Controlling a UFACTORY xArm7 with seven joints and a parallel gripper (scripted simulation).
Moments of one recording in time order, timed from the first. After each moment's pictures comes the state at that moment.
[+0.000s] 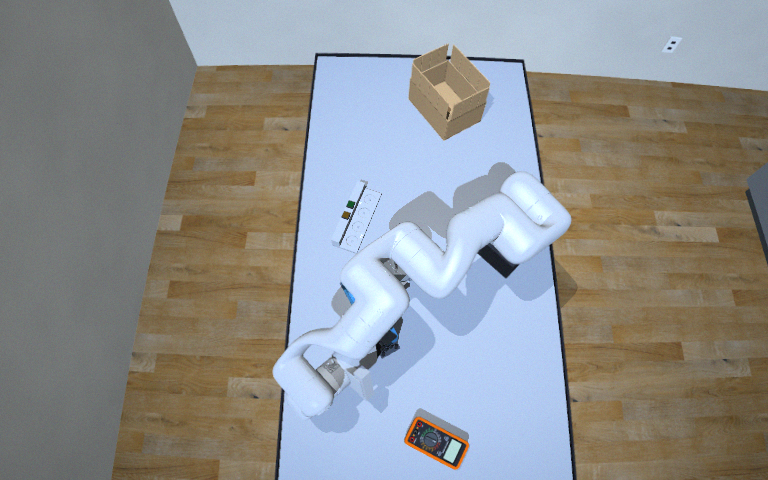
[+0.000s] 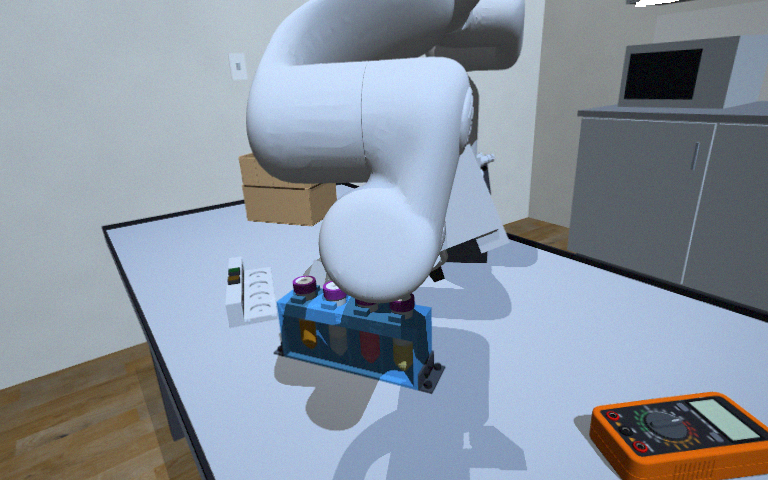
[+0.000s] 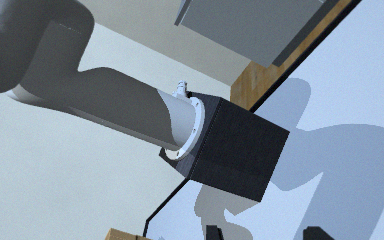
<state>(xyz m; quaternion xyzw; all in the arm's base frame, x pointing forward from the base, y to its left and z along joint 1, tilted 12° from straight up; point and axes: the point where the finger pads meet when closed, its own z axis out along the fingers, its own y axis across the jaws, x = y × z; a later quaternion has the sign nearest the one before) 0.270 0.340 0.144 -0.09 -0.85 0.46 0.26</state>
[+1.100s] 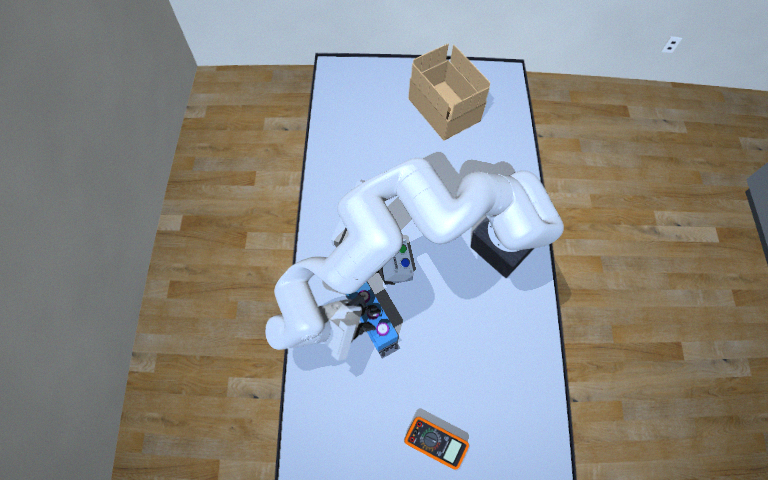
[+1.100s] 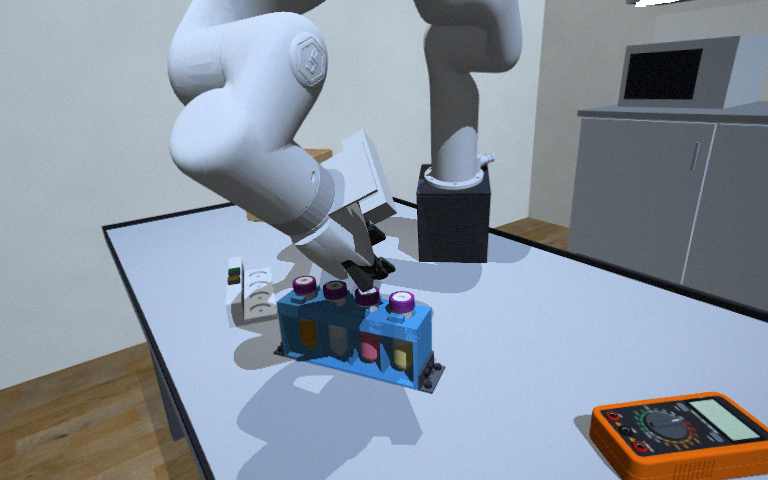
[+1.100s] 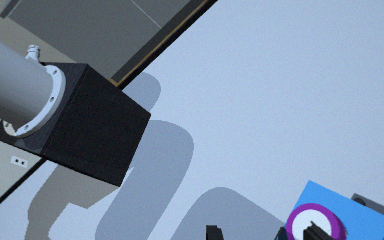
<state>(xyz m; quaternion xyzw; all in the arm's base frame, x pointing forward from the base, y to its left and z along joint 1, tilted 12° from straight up) 0.325 0.314 0.100 -0.16 -0.93 0.21 0.27</state>
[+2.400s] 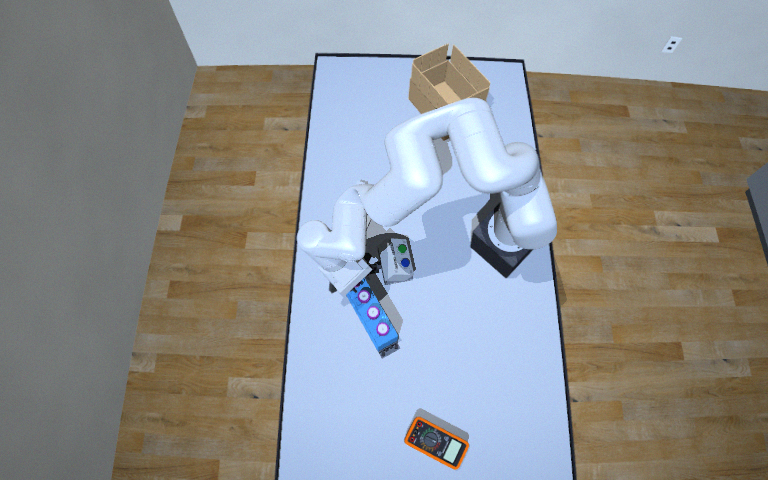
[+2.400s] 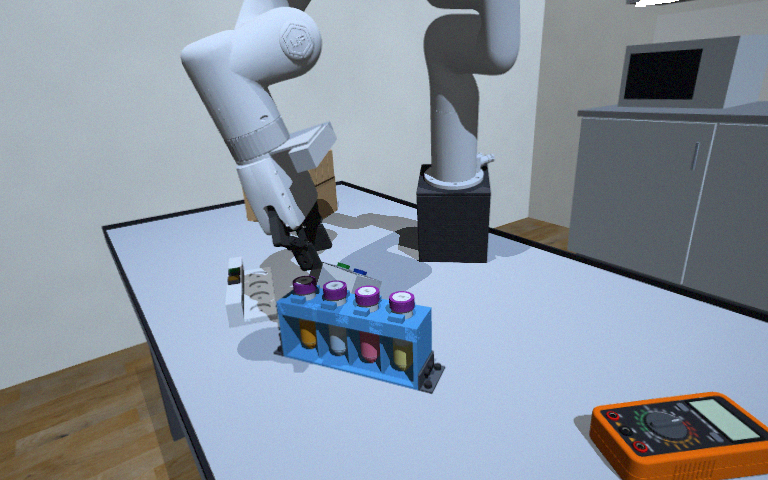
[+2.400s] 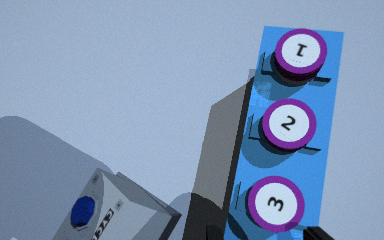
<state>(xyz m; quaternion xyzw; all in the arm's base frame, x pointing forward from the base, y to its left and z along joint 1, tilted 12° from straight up) 0.380 0.220 0.074 -0.31 -0.94 -0.04 0.13</state>
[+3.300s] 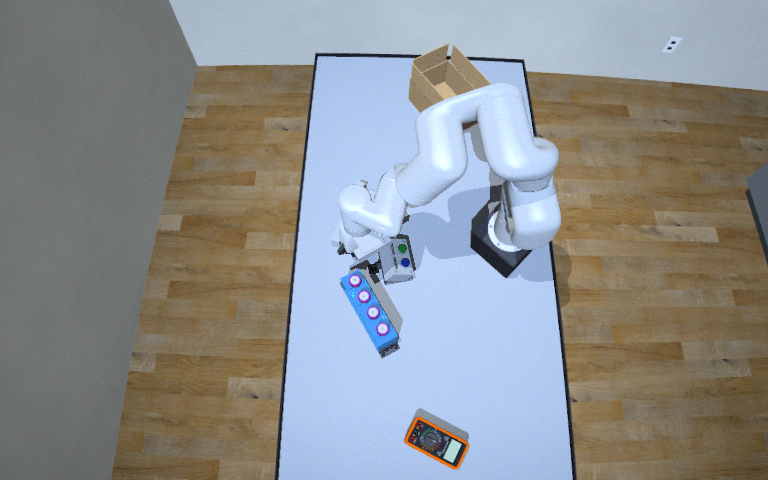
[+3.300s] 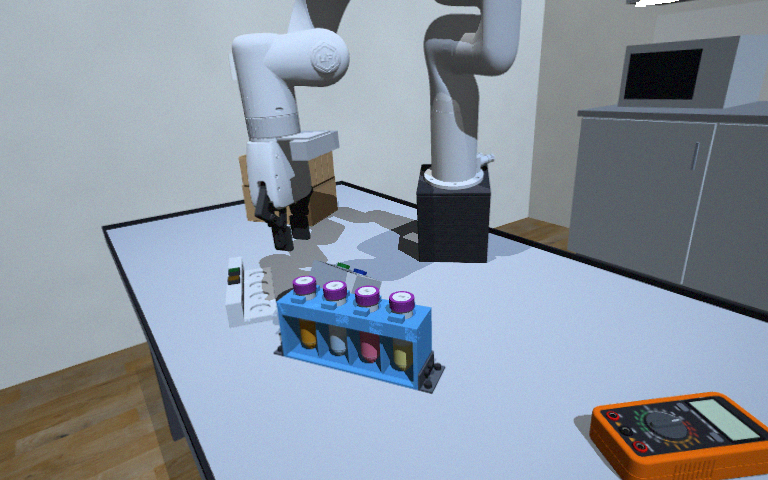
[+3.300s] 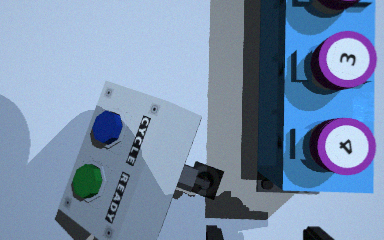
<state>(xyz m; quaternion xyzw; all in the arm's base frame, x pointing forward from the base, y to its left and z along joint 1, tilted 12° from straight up) 0.389 0.128 0.054 -0.40 -0.91 -0.10 0.00</state>
